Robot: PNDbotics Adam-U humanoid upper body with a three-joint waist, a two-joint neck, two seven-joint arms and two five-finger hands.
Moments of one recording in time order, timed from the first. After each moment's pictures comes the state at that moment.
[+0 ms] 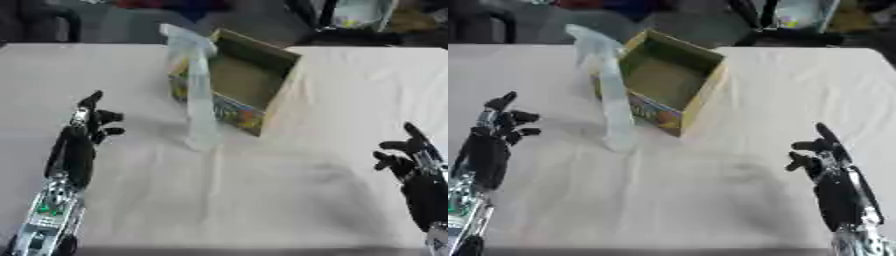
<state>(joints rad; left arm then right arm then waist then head) -0.11 0.19 0.03 -1.73 0.09 0.02 0.01 -0.07 -0.11 -0.04 -1.67 -0.27 -0.11 0.18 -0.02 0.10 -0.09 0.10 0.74</state>
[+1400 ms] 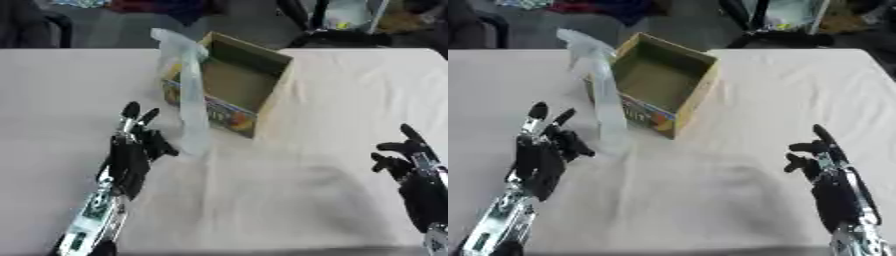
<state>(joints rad) -0.21 0.08 -0.16 -1.63 0.41 0.10 -0.08 -0.07 -0.11 -0.03 -1.67 -0.27 -0.11 0.18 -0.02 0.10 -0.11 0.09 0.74</state>
